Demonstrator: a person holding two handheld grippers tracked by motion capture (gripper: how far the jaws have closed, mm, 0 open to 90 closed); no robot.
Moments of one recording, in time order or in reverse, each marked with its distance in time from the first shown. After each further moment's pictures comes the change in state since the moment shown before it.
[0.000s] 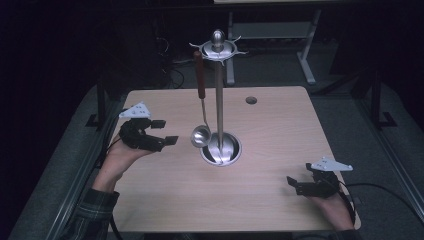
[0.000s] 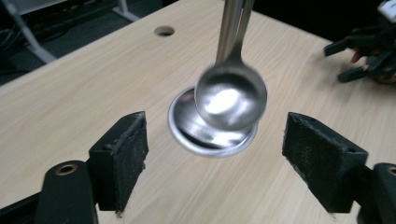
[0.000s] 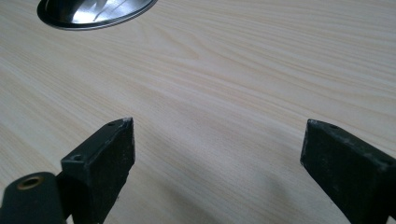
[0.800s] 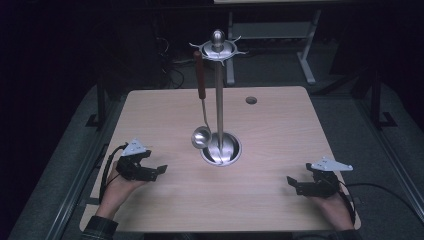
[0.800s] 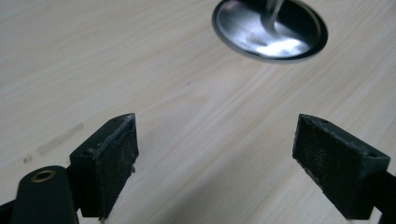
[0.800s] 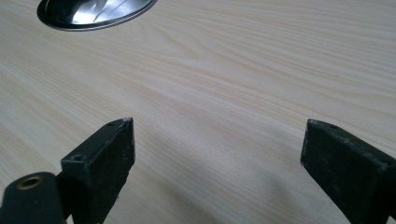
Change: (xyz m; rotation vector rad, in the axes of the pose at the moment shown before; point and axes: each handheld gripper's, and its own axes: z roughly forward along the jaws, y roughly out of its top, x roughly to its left) left arm 0.004 -0.111 0.019 0.105 0.169 -0.071; right arm 0.000 0.000 0.000 -0.002 0.002 0.009
